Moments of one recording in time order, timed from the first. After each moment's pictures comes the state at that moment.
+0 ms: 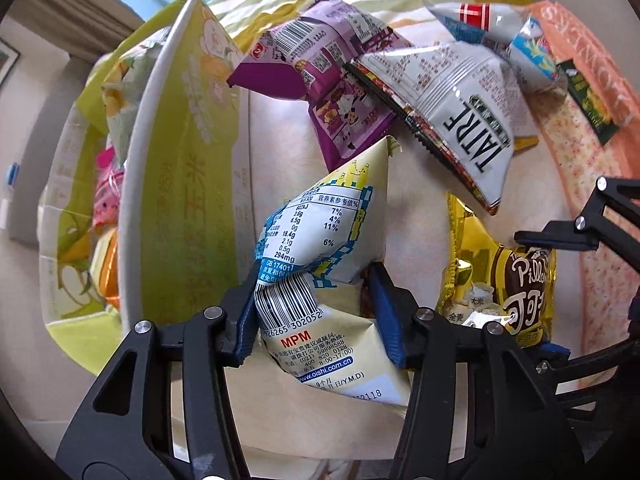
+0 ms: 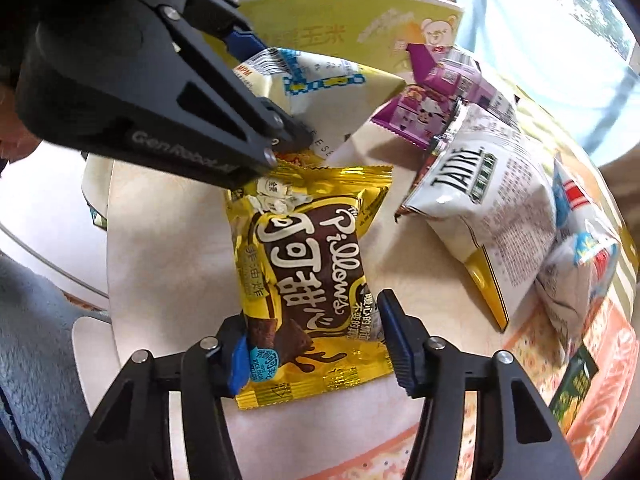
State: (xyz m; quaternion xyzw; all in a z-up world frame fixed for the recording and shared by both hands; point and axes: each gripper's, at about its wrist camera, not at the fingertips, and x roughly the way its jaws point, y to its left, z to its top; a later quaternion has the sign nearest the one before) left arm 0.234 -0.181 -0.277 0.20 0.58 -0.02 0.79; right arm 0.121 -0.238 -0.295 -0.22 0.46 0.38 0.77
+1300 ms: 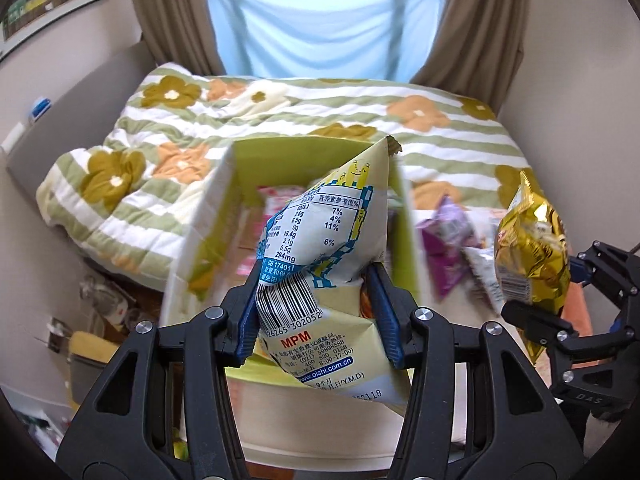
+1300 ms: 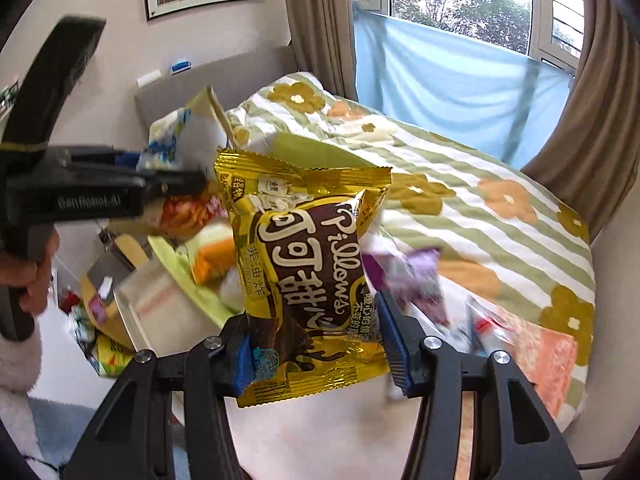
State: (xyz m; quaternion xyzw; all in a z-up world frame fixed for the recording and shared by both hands) left arm 0.235 0.020 -0.096 0.02 0.44 -0.02 0.90; right arm 0.168 -0.152 -0.114 -0.08 0.40 0.26 0.88
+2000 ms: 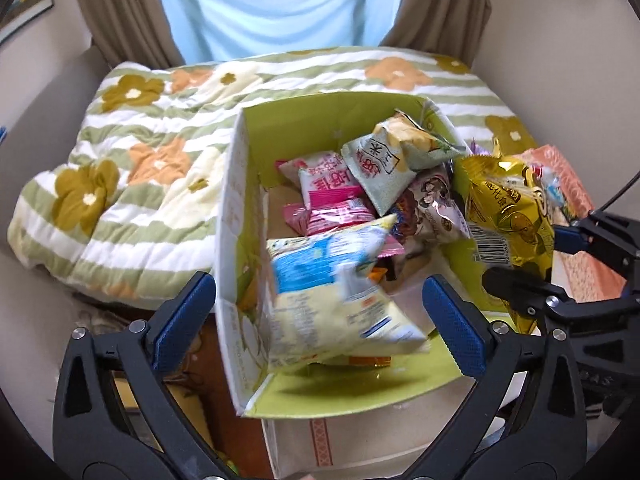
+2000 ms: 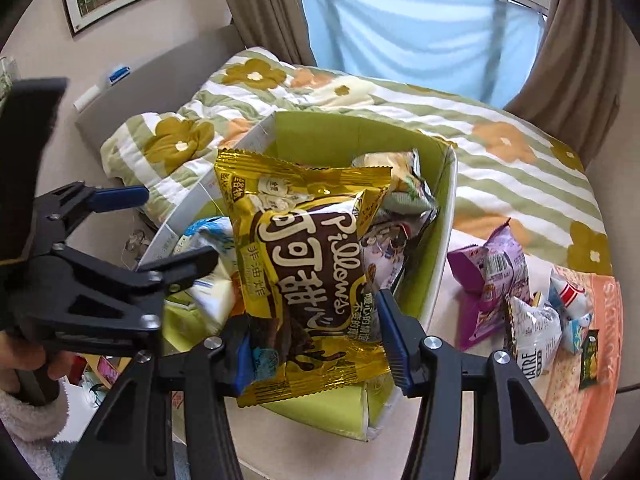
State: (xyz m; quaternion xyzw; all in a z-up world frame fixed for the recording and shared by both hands) left arm 0.272 0.106 -0.148 0.07 0.47 -0.11 0.87; right arm 0.203 -0.039 -0.146 -0.02 0.47 0.15 0.87
